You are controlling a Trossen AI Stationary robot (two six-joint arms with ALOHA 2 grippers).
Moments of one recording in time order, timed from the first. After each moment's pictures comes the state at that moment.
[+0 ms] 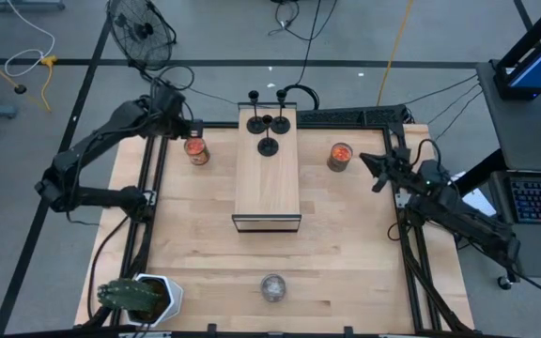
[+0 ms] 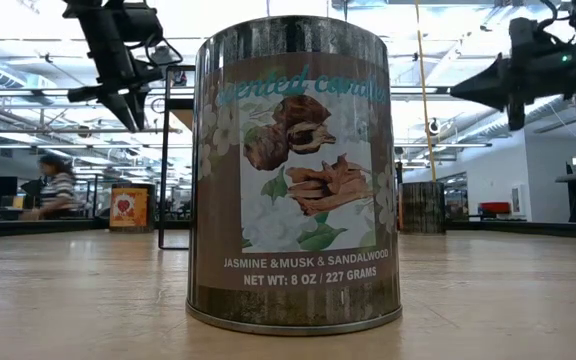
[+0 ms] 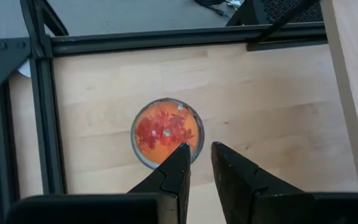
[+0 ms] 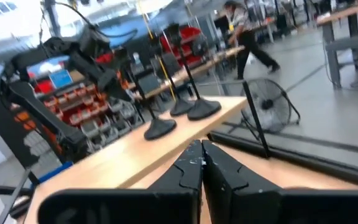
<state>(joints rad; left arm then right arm) 0.88 1.18 1.12 -0.99 -0.05 -0.56 -0.56 0.07 0.15 -0.01 -0.03 0.40</state>
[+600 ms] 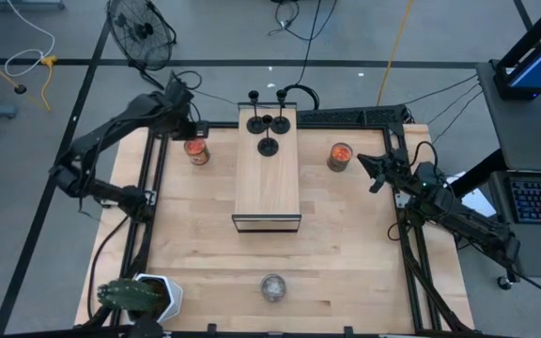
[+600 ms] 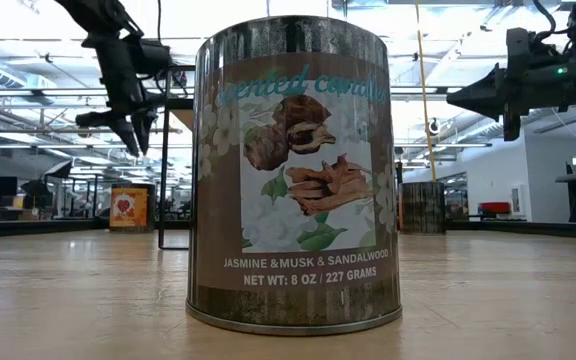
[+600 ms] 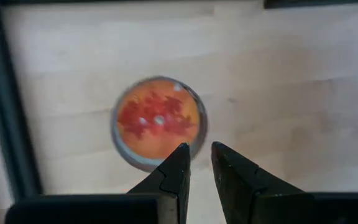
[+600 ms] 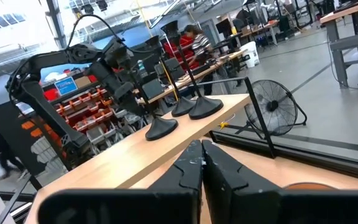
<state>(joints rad) 0.96 1.35 1.12 -0.99 0.11 -0.53 -0.56 0.07 0.08 0.08 -0.03 0.44</state>
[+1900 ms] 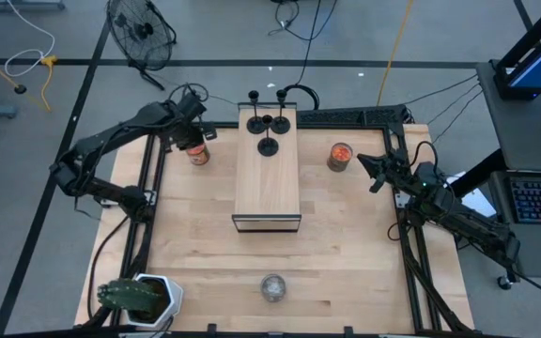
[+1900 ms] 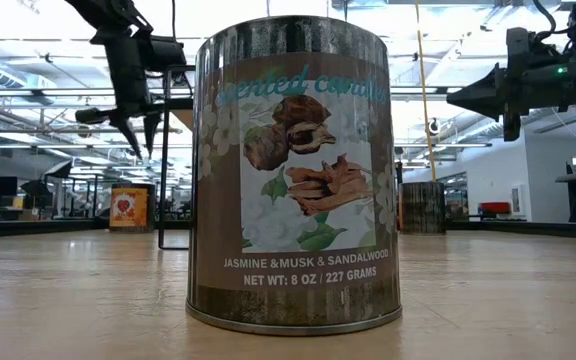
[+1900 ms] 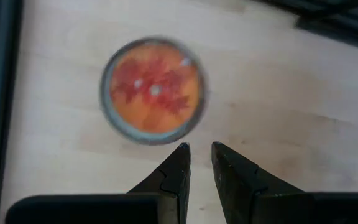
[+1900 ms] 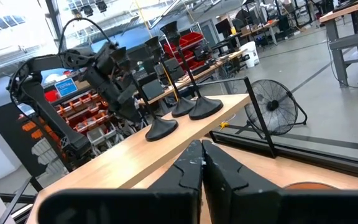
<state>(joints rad) 0.80 1.35 1.09 -0.99 -0.03 -1.00 -0.56 0.07 0.09 0.08 -0.03 0.44</state>
